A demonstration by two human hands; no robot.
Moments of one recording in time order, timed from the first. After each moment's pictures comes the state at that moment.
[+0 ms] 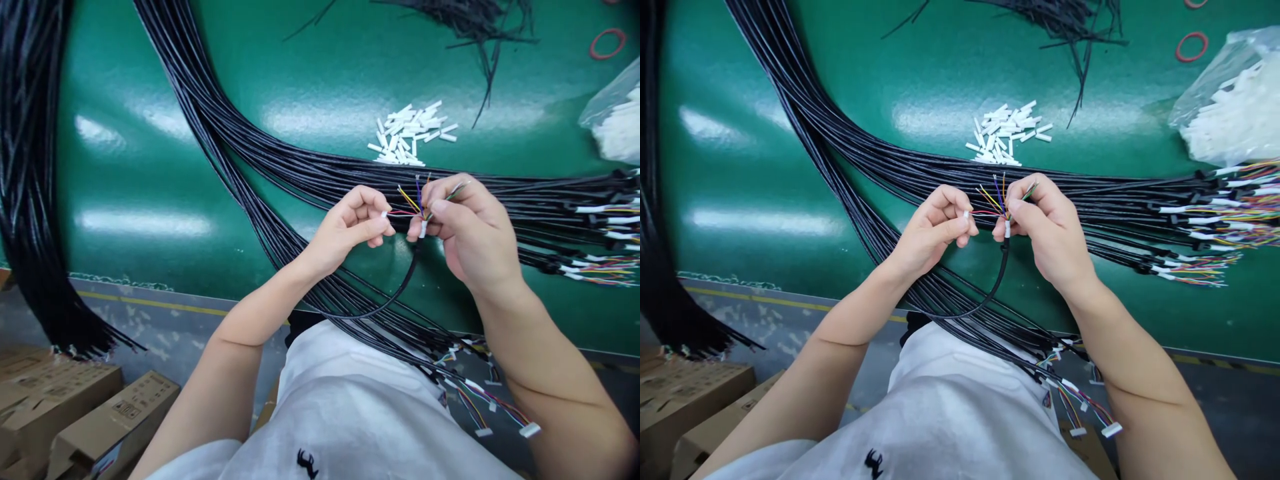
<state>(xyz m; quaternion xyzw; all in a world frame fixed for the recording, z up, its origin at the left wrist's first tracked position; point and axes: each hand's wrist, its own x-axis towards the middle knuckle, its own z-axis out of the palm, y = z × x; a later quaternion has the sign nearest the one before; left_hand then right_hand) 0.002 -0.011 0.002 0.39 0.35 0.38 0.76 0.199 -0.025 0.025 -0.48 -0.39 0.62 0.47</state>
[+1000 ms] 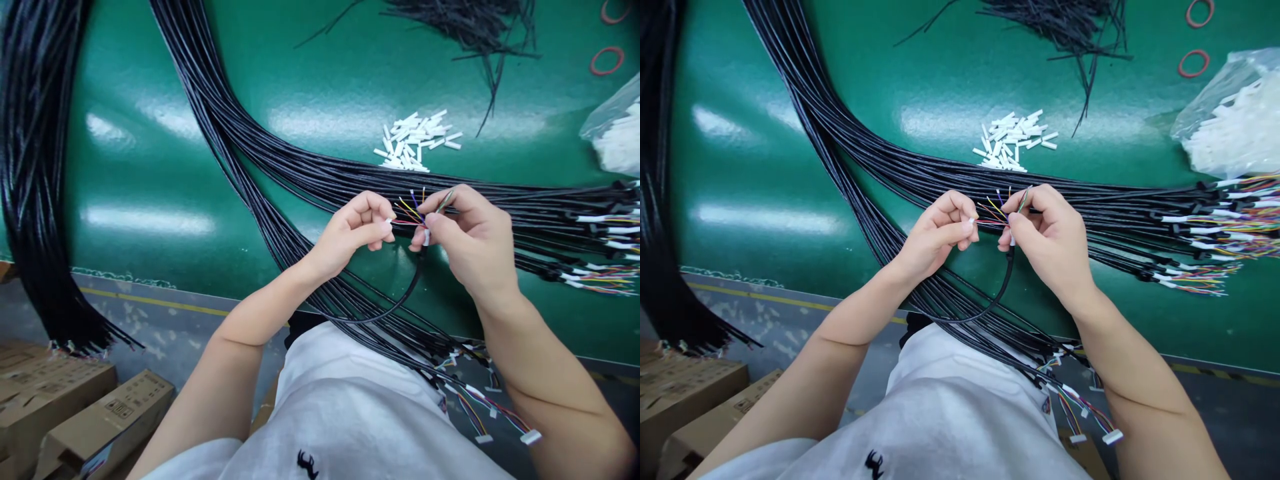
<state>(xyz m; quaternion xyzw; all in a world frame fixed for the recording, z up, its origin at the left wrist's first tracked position) 0.004 -0.011 0.006 0.38 0.35 0.39 0.76 0.198 -0.029 0.025 -0.56 -0.49 0.51 0.44</state>
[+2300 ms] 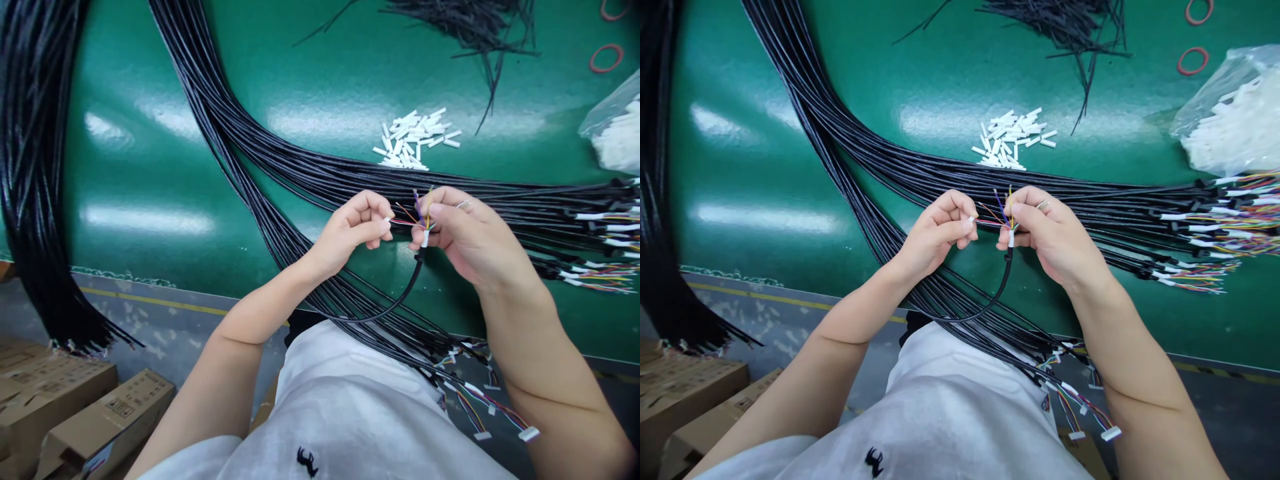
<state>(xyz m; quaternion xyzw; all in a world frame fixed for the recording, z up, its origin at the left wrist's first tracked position) 0.004 -0.010 0.006 0.38 0.37 0.38 0.76 0.207 -0.014 0.025 -0.51 -0.32 0.70 0.38</state>
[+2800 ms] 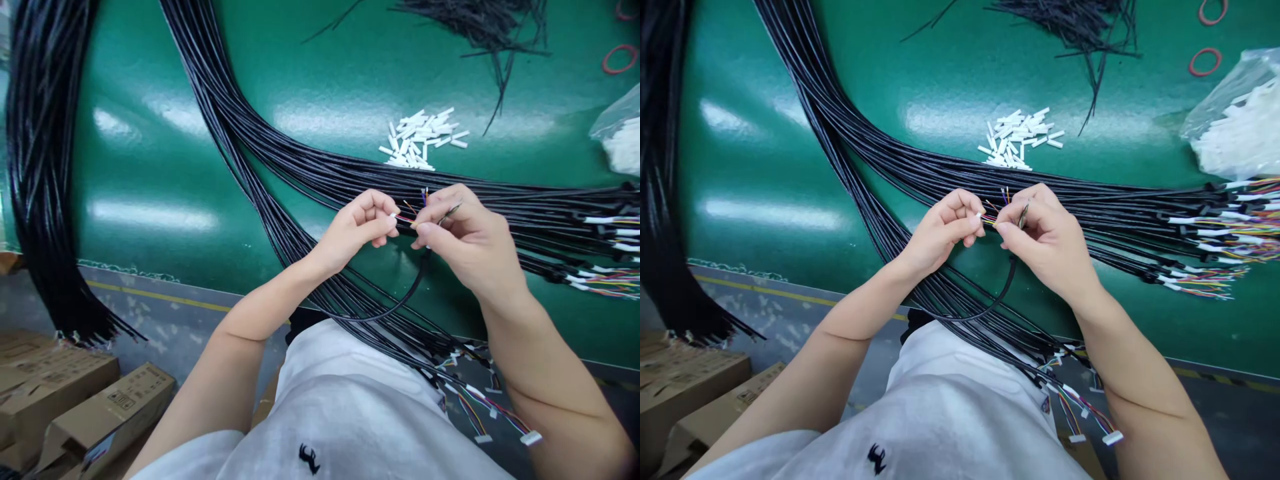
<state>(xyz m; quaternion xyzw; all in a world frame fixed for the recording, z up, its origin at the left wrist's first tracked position) 0.005 -0.009 0.003 0.38 0.37 0.38 0.76 0.205 -0.028 0.023 -0.50 -0.59 0.49 0.41</state>
